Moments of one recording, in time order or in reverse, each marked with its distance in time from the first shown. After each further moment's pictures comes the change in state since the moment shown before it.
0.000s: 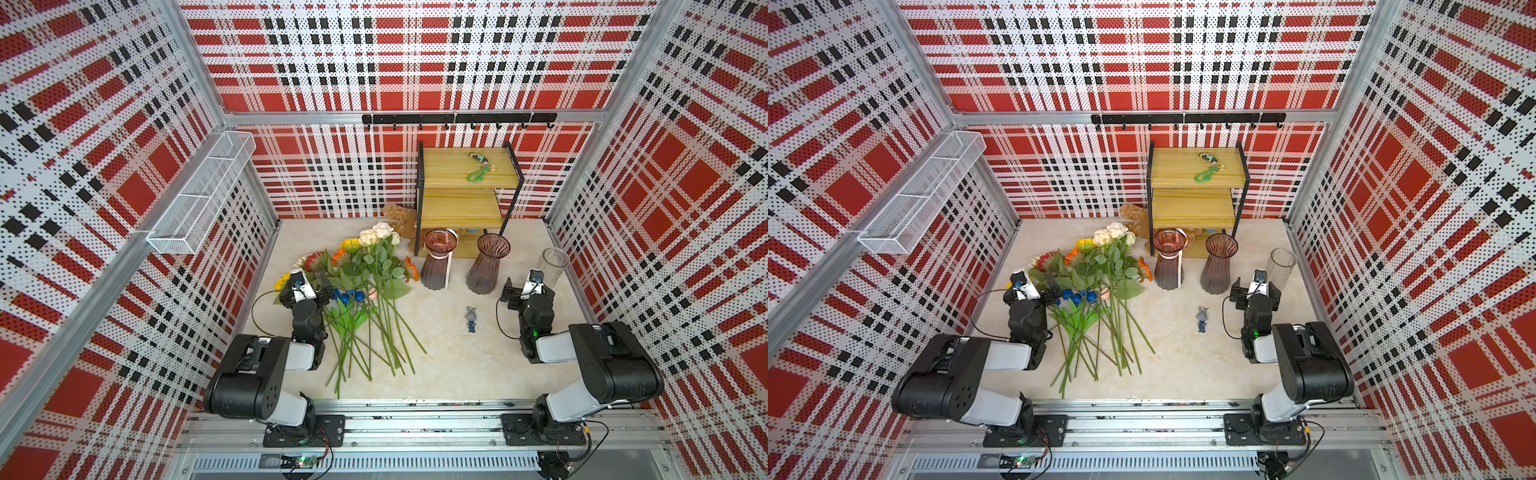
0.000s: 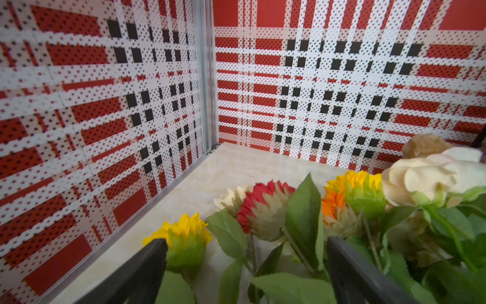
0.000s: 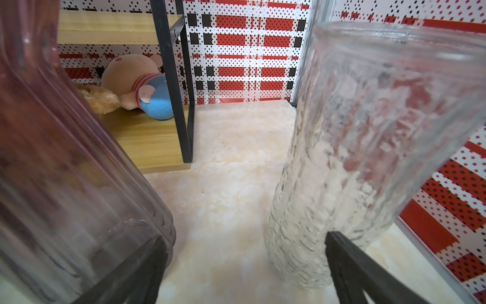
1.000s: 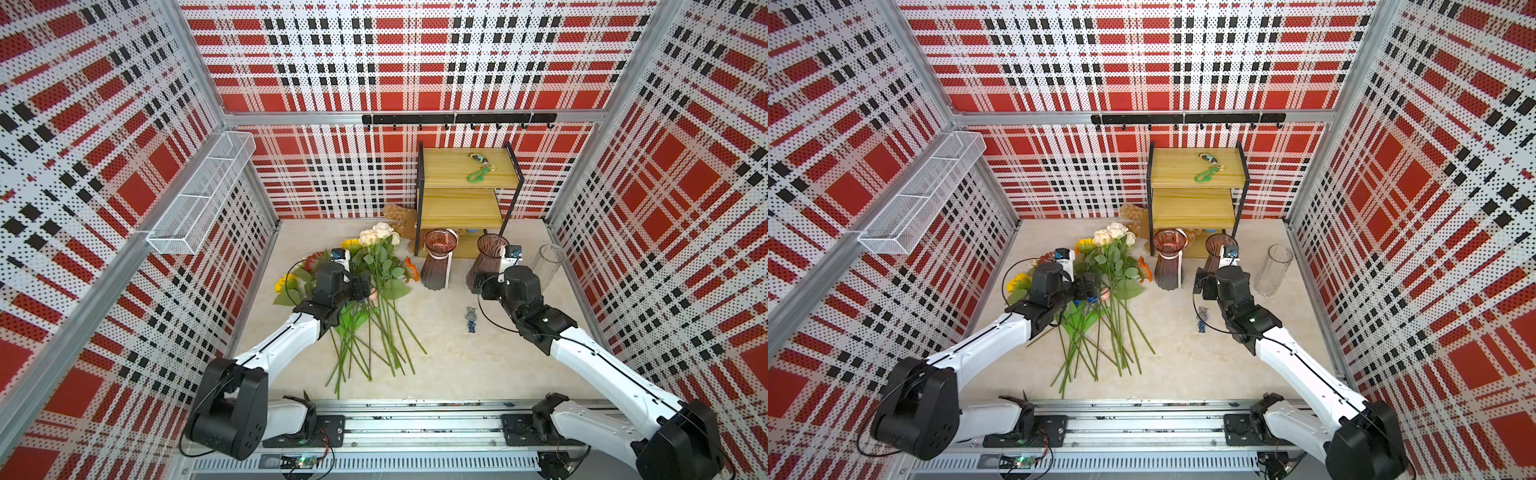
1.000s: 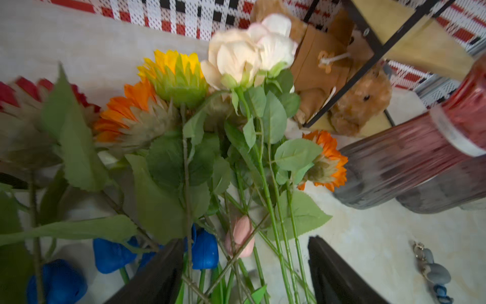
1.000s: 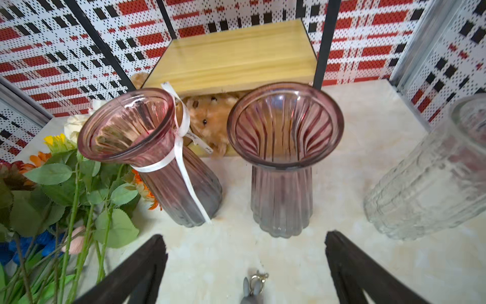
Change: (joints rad) left arm -0.192 -0.074 0.426 -1.088 0.484 -0.289; right arm 0.417 -0.478 0.486 -1.232 0.048 0.328
